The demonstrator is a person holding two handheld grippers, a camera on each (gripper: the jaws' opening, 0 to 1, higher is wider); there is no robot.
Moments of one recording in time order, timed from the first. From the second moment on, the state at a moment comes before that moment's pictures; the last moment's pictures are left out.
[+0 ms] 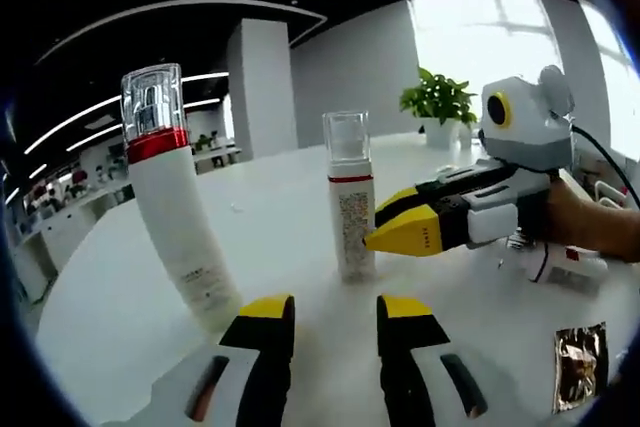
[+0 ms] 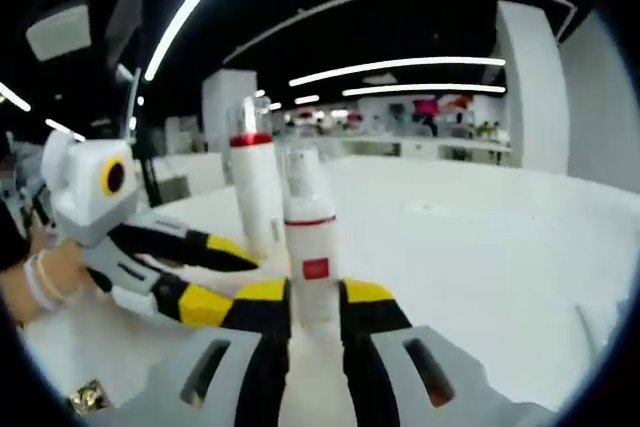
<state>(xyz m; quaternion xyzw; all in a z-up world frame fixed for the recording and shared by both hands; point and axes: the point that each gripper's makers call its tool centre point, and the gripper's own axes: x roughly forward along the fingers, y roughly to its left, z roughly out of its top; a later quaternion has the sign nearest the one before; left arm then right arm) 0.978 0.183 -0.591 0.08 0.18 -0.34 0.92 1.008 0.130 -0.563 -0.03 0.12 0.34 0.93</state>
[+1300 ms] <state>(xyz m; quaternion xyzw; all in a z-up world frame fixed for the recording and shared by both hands) 0.994 0.199 -0.576 0.02 0.17 -0.32 0.93 1.020 0.149 -0.576 -0.05 0.16 0.35 0.92</state>
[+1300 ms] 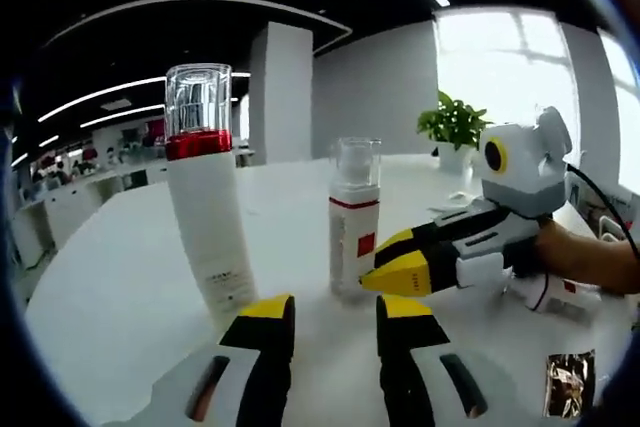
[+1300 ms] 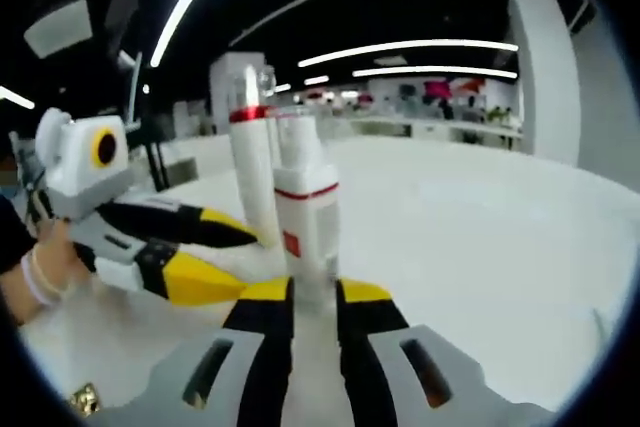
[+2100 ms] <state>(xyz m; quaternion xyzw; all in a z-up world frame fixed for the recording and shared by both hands) 0.997 0.196 -0.572 0.01 0.17 -0.32 0.93 1.050 0.142 -0.578 -0.05 0.17 0.33 0.93</state>
